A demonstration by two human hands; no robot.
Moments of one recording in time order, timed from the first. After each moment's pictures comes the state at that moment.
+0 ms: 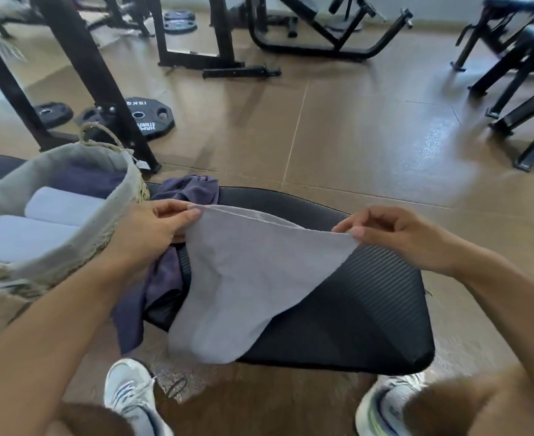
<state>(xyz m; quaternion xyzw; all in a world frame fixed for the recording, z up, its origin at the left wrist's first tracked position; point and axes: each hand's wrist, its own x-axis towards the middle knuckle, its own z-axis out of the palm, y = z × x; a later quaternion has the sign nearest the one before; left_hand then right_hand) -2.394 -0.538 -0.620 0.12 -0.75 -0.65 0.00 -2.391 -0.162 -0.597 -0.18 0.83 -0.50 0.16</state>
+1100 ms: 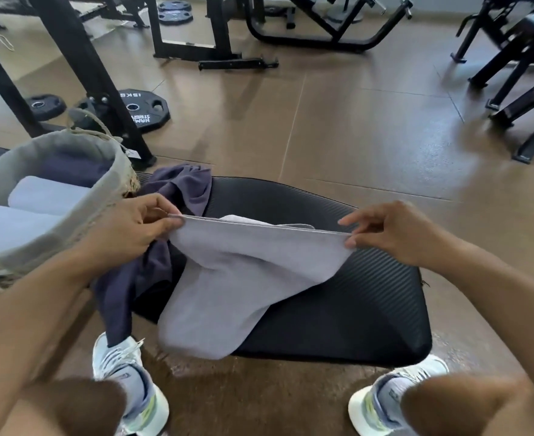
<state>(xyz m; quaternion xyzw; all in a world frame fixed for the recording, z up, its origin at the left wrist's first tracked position) -2.395 -0.569 -0.635 -0.03 -0.86 -0.50 -0.03 -2.404 -0.148 -0.635 -0.13 0.91 -0.39 0.10</state>
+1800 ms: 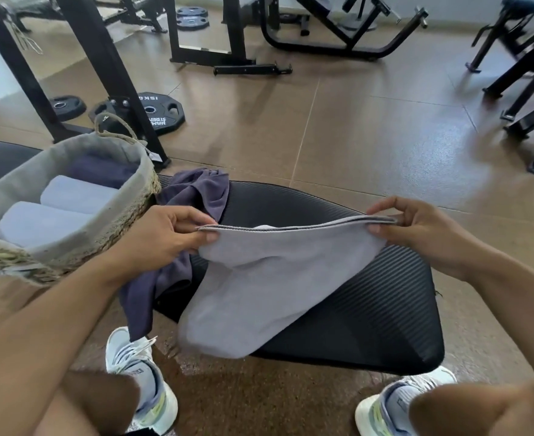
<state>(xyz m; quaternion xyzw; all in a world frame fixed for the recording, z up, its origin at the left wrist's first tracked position) -2.377 -0.552 -0.625 -0.03 -0.83 -0.55 -0.07 -2.400 -0.146 -0.620 -0.08 0.80 -0.58 0.14</state>
